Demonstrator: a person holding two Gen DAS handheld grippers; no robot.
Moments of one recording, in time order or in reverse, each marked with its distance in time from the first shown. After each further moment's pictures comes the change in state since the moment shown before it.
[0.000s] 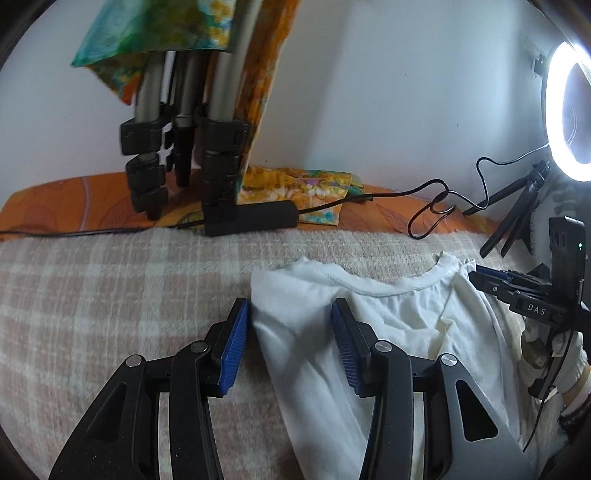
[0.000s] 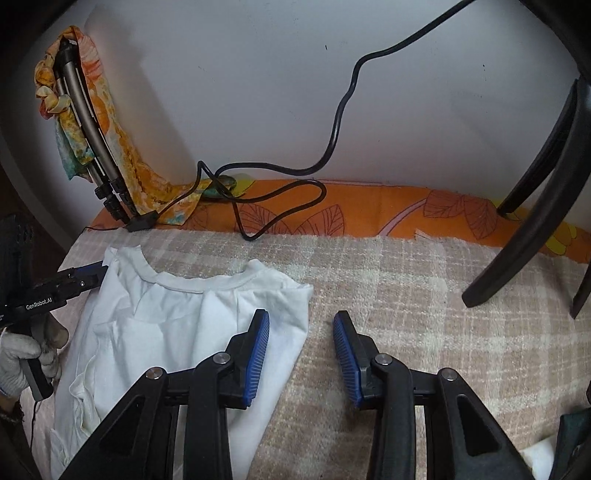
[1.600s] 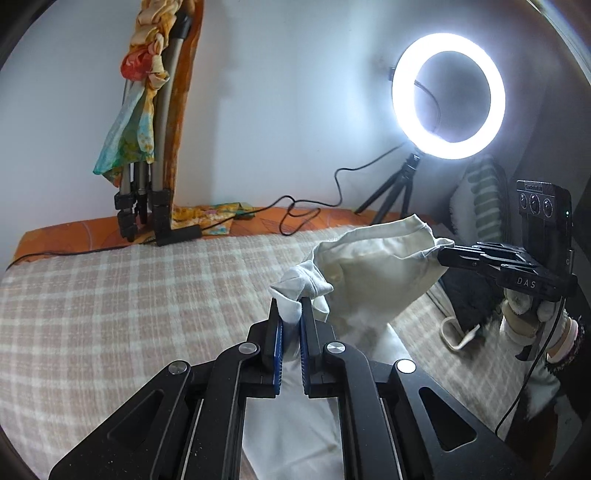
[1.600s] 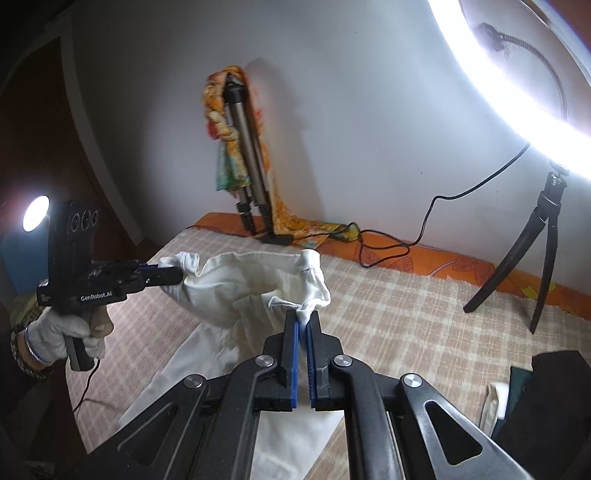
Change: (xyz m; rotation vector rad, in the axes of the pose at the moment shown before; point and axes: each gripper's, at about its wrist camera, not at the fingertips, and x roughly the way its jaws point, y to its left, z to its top) left arm -0.157 -0.075 -0.057 0.141 -0.116 -0.169; right arm -0.172 0.082 -0.041 -0.194 -0.133 0.178
